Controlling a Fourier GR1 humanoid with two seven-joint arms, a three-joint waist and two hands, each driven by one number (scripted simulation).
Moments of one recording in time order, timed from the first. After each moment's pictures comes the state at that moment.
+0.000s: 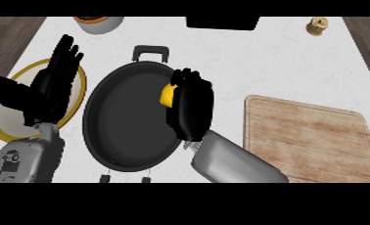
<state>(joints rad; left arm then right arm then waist) -0.25 0.24 0.04 -1.58 0.12 0.16 0.20 -0.72 -0.01 0.84 -1.22 1.18 -0.45 1.15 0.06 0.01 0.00</state>
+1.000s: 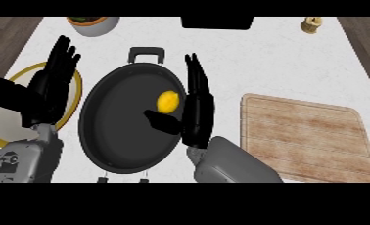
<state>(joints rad) -0.24 0.24 0.05 -1.59 0.11 0.17 0.21 -0.62 -0.01 0.82 -1.25 0.68 -1.07 0.81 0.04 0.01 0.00</state>
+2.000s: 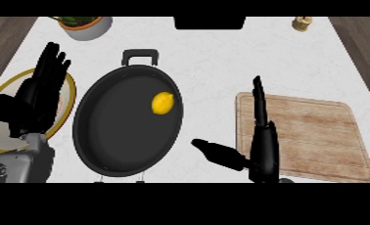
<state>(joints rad) -0.18 0.22 0.10 -1.65 0.10 0.14 0.22 -0.19 -0.28 0.71 -1.73 0.32 -0.98 0.38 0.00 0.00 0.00</state>
